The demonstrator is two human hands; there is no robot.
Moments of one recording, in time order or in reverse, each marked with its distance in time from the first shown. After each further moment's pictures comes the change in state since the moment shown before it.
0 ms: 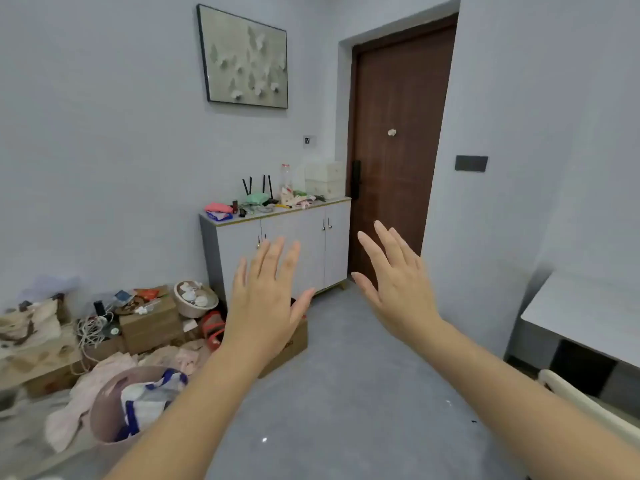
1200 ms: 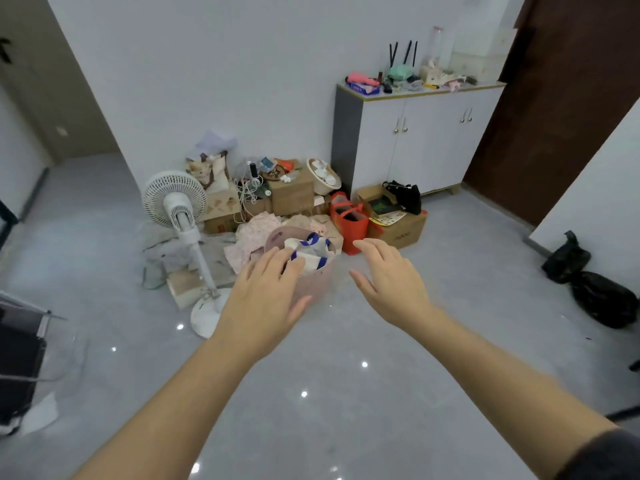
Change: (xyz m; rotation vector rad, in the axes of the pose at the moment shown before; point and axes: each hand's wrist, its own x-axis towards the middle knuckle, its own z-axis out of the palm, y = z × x) left_hand -0.329 -0.453 -0.085 0.065 -0.352 -0.106; right_hand -0.112 -0.518 0.182 0.265 -0.530 -0.129
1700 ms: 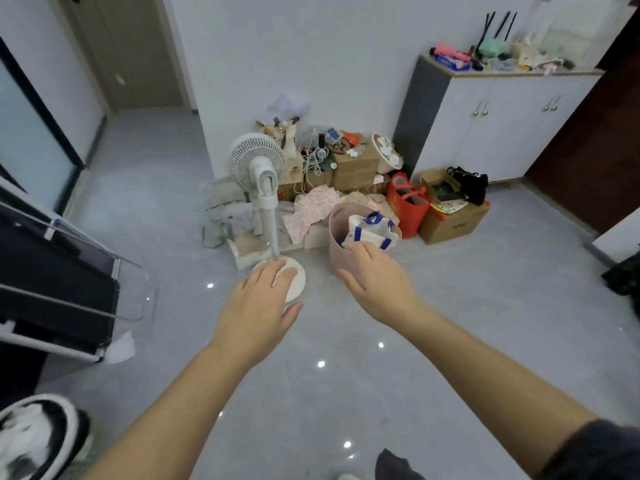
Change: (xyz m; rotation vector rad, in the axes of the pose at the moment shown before) left_hand -0.149 -0.243 0.006 -0.159 -0.134 -0.222; right_hand 0.044 -0.265 0.113 0.072 -0.179 -0.093
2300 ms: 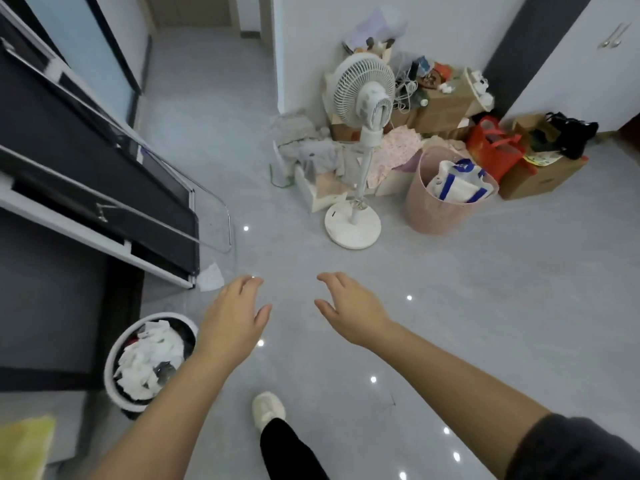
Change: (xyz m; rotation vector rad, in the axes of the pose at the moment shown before) left_hand -0.200 -0.359 0.037 -0.177 -0.181 -0.375; right_hand 0.002 -0.325 0.268 0.146 -0.408 0.003
